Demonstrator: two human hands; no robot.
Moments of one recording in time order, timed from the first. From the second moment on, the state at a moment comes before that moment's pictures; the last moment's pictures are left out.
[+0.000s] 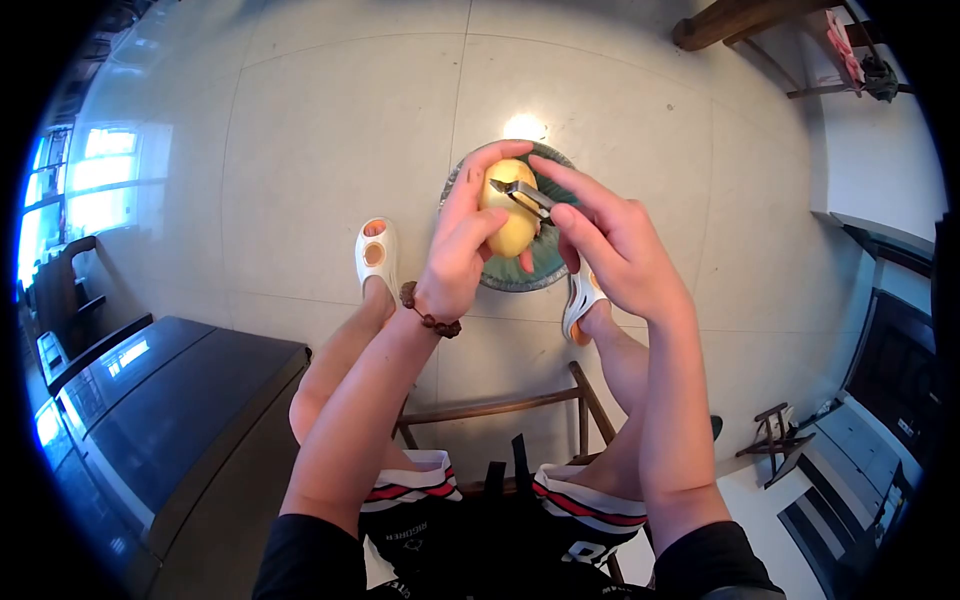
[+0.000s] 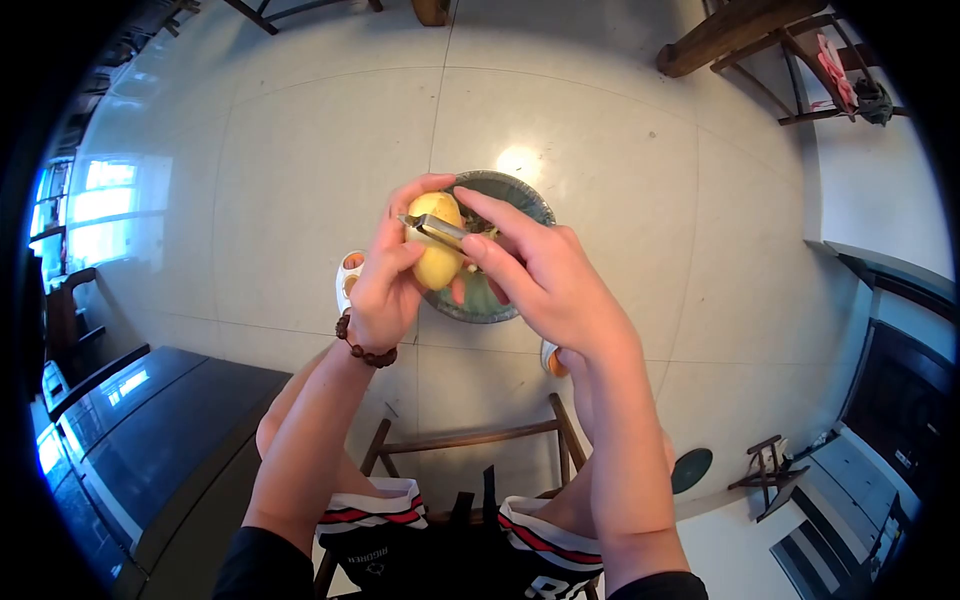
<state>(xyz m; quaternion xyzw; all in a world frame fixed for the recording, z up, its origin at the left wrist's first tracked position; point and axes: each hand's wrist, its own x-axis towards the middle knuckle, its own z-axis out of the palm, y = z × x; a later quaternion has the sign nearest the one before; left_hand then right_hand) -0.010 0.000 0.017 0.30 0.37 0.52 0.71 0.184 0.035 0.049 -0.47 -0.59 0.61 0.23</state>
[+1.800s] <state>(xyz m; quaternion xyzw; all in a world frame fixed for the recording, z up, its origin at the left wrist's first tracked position) 0.009 0.000 0.005 0.33 0.43 0.54 0.64 0.191 0.037 0.046 -0.48 -0.64 0.56 0.22</state>
